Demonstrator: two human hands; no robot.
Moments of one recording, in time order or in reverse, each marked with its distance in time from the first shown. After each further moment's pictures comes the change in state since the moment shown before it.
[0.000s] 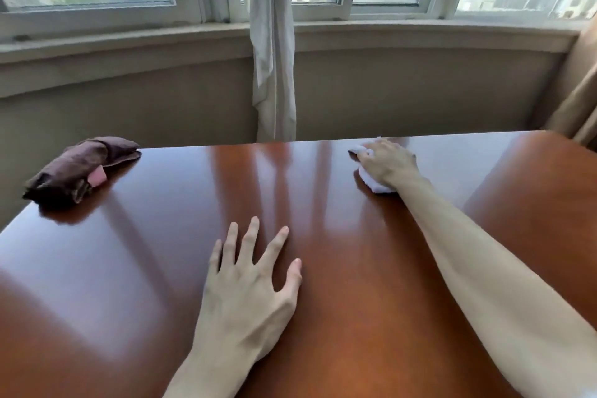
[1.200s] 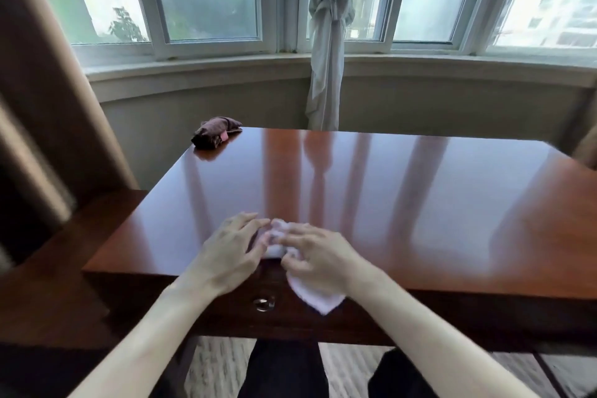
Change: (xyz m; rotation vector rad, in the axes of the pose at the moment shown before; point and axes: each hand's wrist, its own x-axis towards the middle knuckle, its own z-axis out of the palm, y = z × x) left_hand -0.212 -0.103 -0.074 -0.220 0.031 0.069; right_hand -0.422 -0.182 0.008 0.229 -0.068 -0.752
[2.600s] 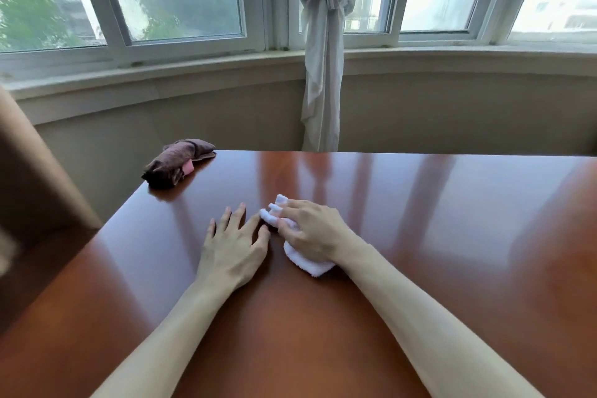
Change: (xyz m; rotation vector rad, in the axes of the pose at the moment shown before) left_hand 0.208 -0.005 0.046 0.155 -0.045 -0.266; right_hand 0.180 0.154 -0.028 0.003 -0.033 0.100
